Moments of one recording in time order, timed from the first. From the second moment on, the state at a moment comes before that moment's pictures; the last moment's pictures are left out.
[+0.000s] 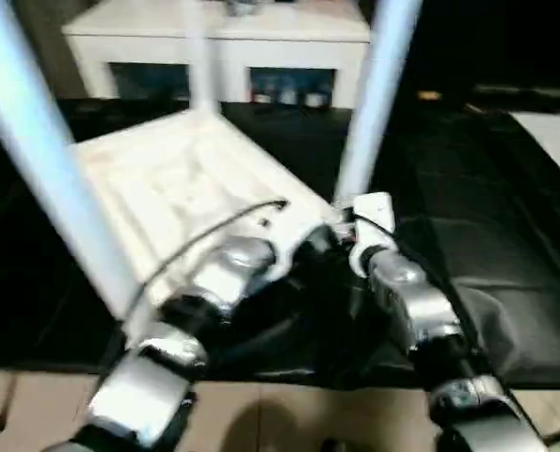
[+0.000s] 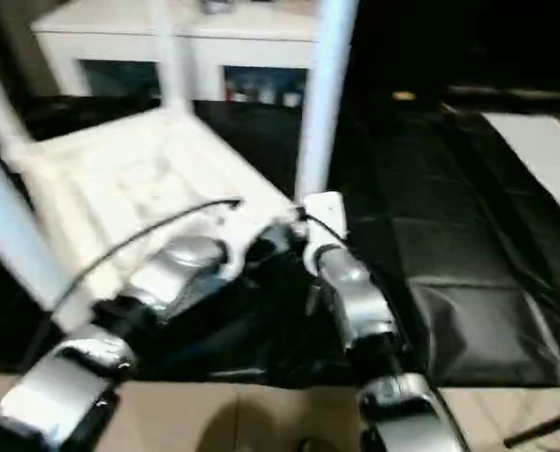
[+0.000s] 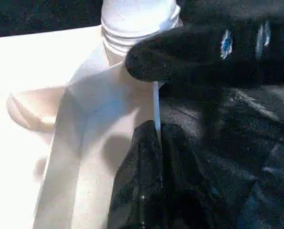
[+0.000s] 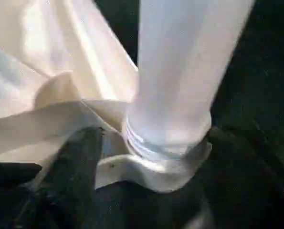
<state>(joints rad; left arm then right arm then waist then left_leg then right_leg) -0.72 0.11 -0.31 0.74 0.07 0.25 -0.62 -0.52 -0.14 0.11 0.45 0.06 0.33 0.23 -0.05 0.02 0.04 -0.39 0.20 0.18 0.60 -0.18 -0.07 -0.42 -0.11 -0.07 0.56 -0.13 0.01</state>
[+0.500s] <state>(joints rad) -0.56 0.36 -0.37 0.42 -0.04 0.24 -1.12 -0.34 -0.52 0.21 0.16 0.17 0.30 0.87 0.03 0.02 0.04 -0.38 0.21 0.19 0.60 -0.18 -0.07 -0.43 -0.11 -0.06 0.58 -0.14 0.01</state>
